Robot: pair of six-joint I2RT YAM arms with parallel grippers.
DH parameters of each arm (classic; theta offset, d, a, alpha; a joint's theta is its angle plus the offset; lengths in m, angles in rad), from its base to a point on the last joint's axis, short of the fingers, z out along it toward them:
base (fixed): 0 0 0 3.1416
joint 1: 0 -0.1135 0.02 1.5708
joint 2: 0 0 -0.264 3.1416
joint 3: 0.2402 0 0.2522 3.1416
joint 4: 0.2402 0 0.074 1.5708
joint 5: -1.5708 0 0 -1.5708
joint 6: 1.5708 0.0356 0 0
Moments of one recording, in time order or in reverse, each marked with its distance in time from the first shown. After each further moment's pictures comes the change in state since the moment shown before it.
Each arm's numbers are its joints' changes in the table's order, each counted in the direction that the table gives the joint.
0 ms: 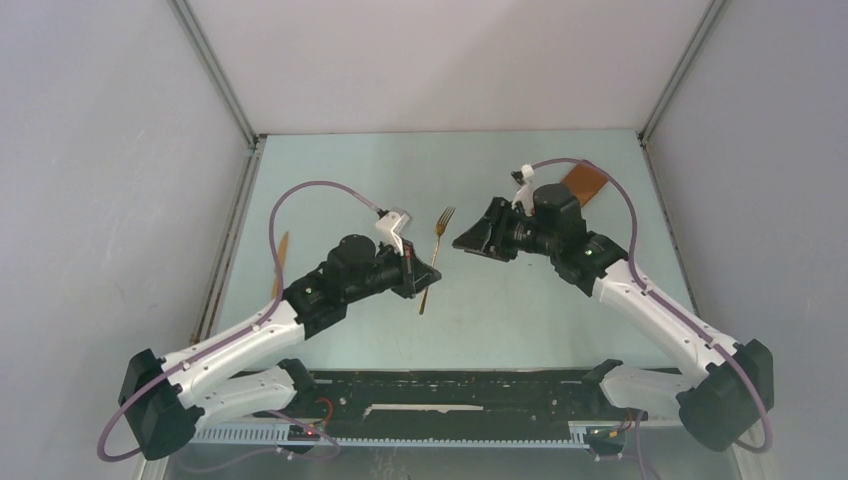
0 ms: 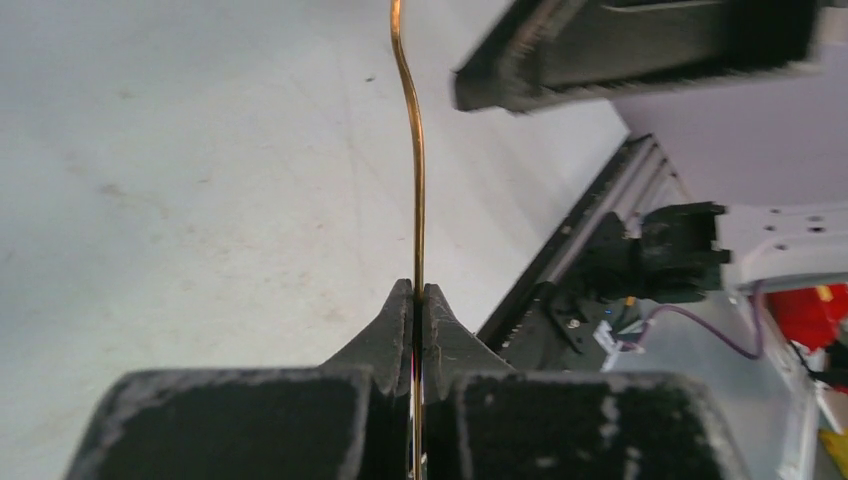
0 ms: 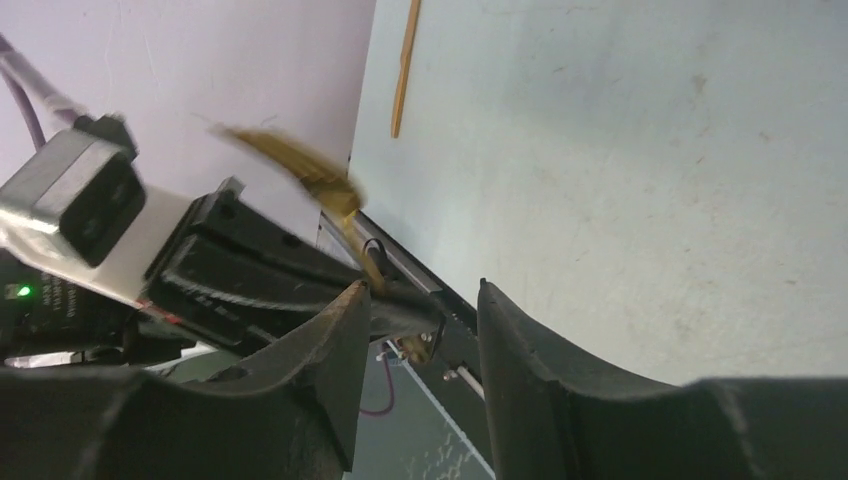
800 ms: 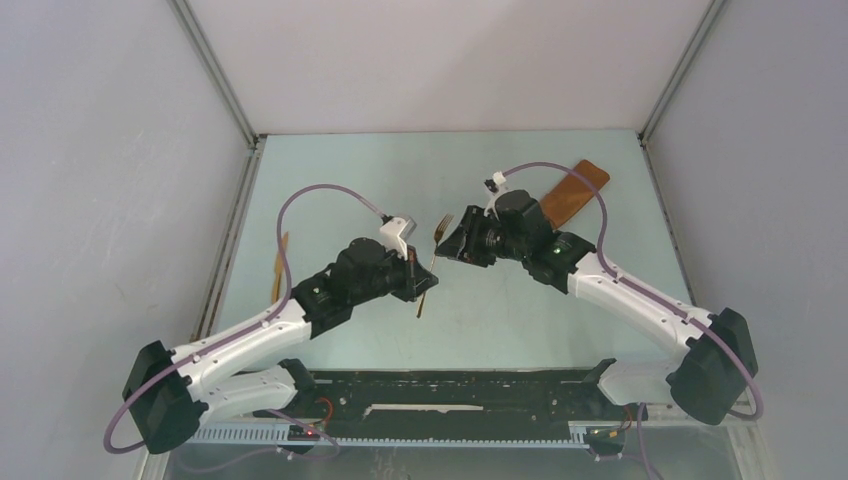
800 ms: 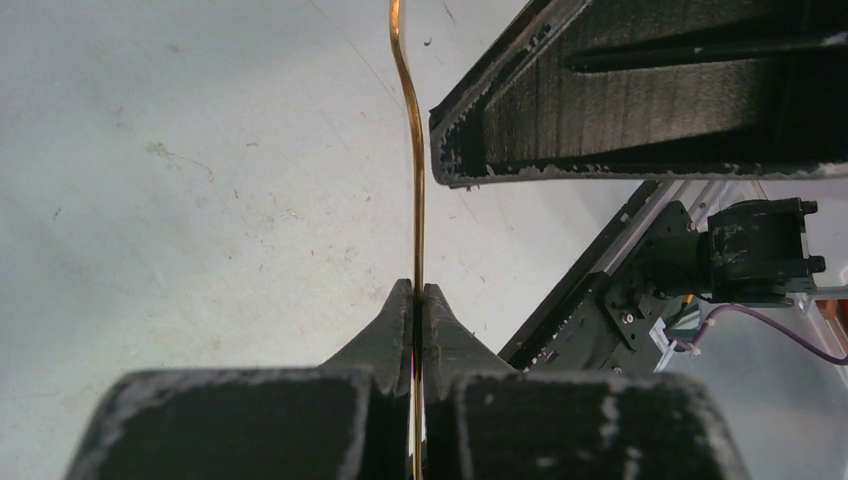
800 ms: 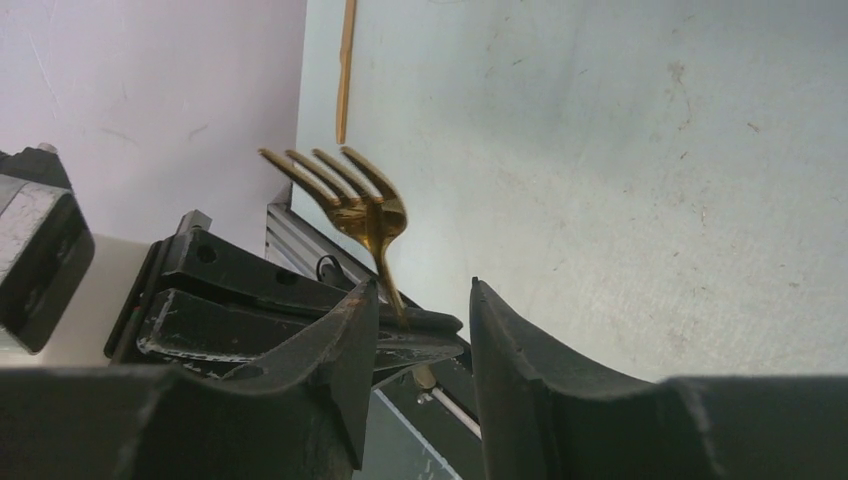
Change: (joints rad) left arm 0.009 0.042 -0.026 0.035 0.080 0.042; right arm -0.193 0.127 0.066 0.029 -0.248 0.024
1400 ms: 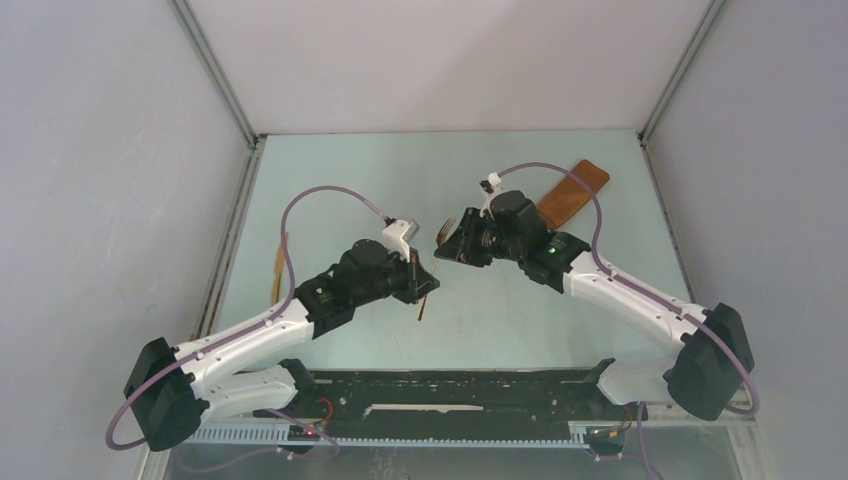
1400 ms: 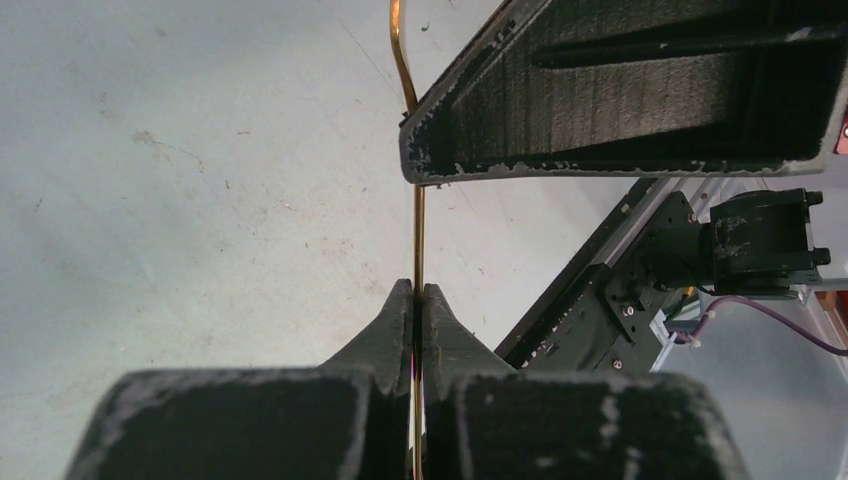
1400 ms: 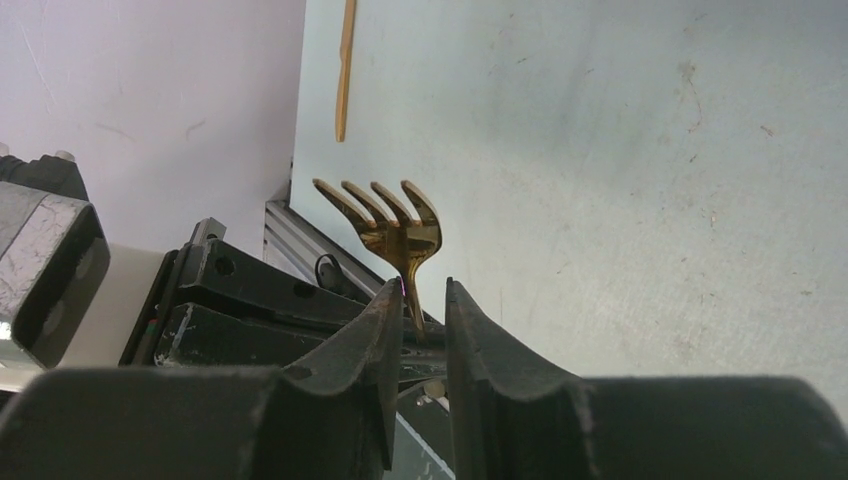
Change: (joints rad) left arm 0.008 0.021 -0.009 -0.014 -0.007 -0.007; right arm -0.017 0.022 0.006 -0.018 -0.004 0.001
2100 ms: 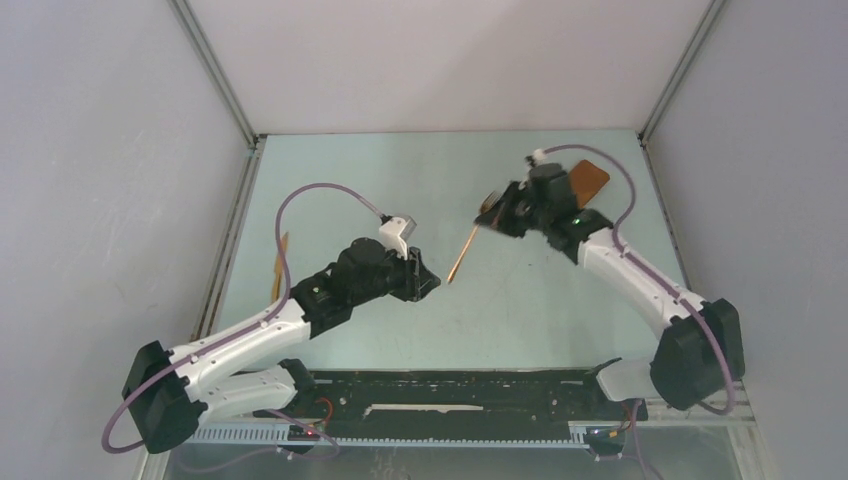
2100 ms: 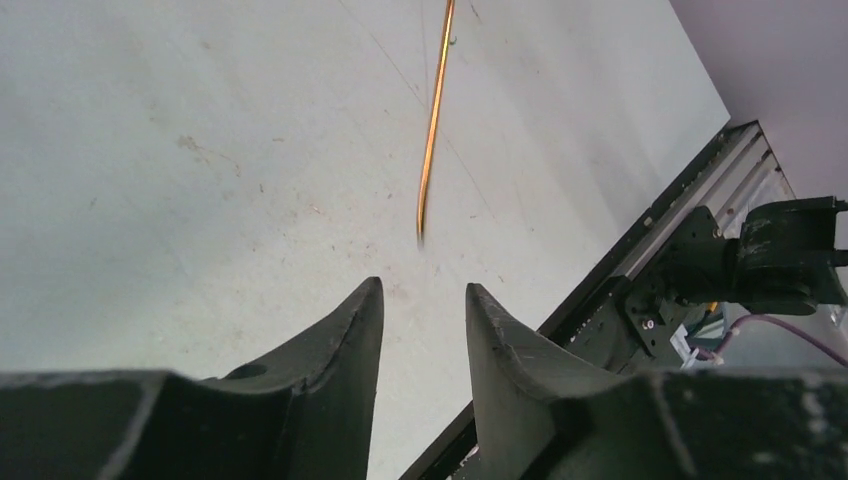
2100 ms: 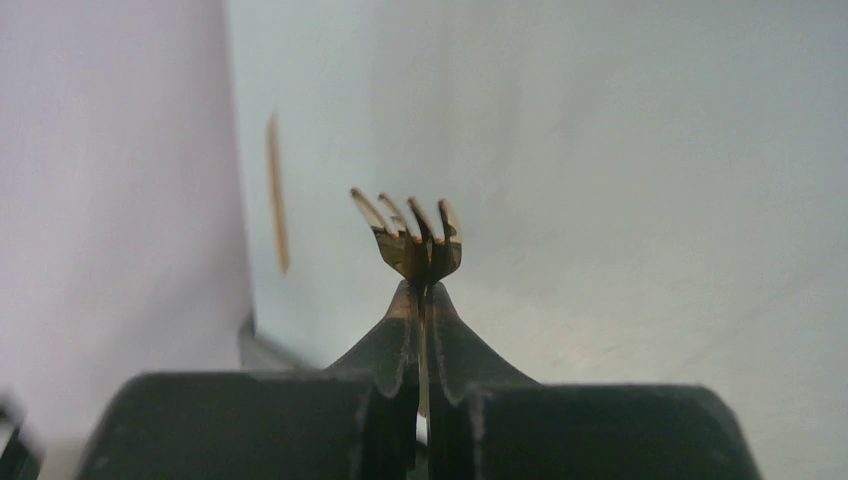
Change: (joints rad) left arm 0.005 -0.014 0.014 0.035 0.055 0.011; right arm 0.232 0.039 0.021 0.023 0.043 -0.038
